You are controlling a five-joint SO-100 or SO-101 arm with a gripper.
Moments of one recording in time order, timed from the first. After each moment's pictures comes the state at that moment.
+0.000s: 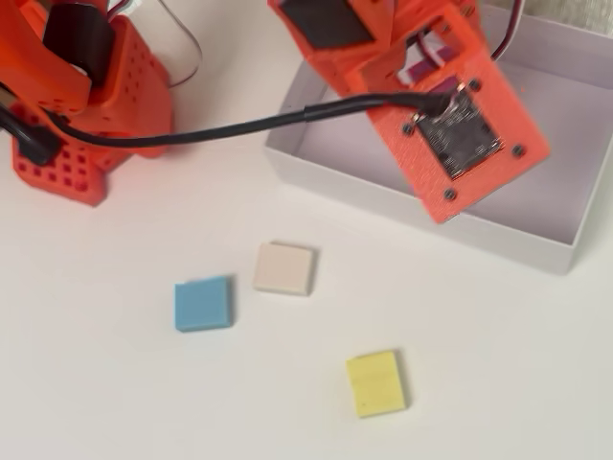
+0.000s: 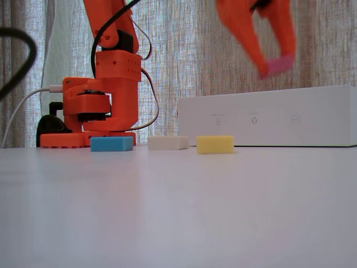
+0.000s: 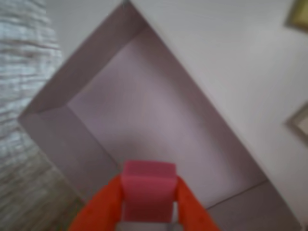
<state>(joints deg) -44.9 109.2 112.9 74.9 -32.7</state>
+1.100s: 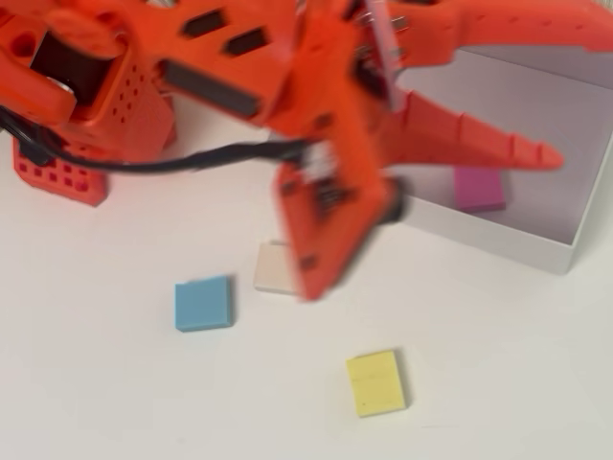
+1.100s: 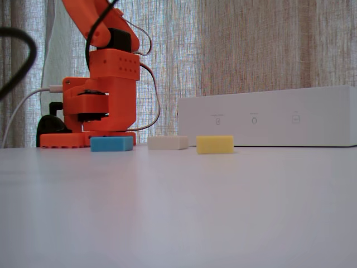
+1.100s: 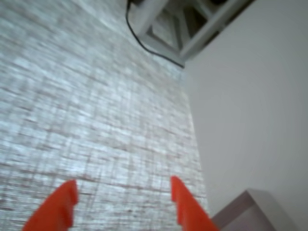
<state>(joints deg) -27.9 136.5 132.4 23.4 -32.7</state>
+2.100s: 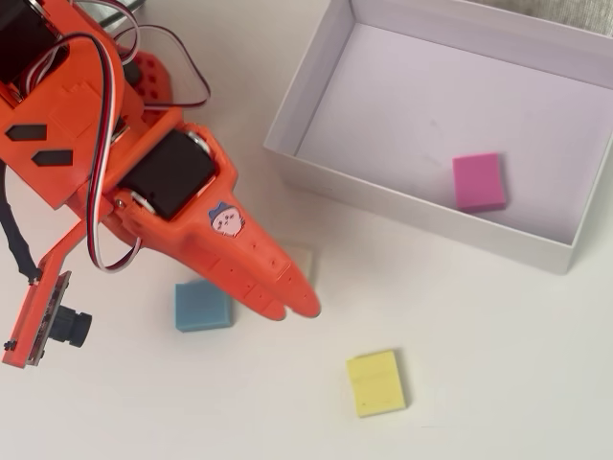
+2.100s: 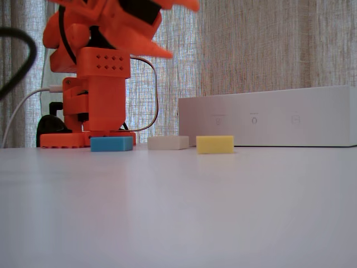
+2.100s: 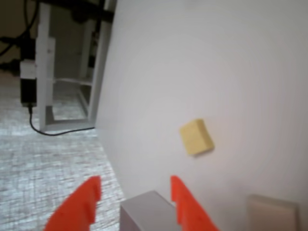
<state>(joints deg) -4.2 186.0 169.9 54.1 -16.5</state>
